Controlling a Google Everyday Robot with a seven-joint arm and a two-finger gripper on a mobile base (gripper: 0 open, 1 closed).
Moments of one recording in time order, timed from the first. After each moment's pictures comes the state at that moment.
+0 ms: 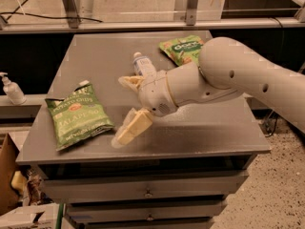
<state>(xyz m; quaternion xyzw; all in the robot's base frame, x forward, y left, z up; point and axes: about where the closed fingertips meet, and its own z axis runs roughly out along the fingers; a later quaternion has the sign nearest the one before) 0.481 0.078 0.865 -0.63 0.58 0.33 0.40</state>
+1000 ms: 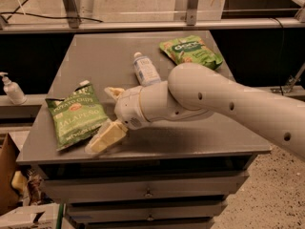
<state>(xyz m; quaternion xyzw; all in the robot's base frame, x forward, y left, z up) 0.489 0.136 0.829 -0.59 0.61 0.32 0.42</state>
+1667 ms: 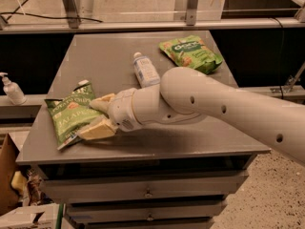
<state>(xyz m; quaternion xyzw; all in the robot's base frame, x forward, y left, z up) 0.488 0.152 0.826 -0.57 0.62 0.32 0.43</state>
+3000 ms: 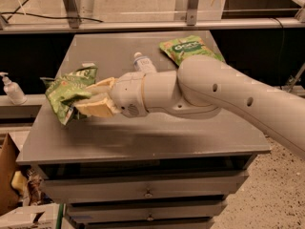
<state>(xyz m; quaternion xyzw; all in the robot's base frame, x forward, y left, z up) 0.482 0.146 0.902 -0.54 0.58 0.37 0.49</state>
